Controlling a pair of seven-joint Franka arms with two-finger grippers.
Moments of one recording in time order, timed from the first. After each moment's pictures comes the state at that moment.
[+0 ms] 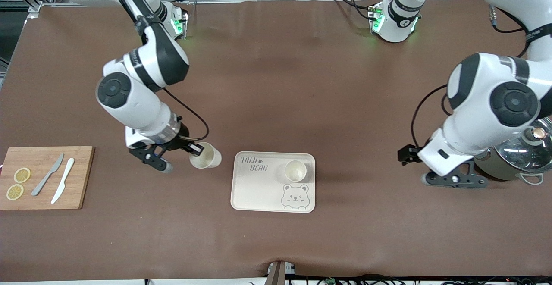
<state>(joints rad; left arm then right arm) -0.01 0.46 -0.24 -1.34 0.17 1.82 -0.17 0.16 0.44 0.29 -1.59 -0.01 2.16 0.97</state>
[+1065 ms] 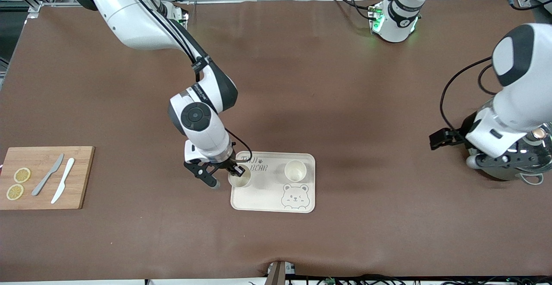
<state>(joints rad) 0.02 0.26 -0.13 -1.51 0.01 1.81 -0.14 0.39 0.74 0.17 -1.40 -0.19 2.31 1.25</state>
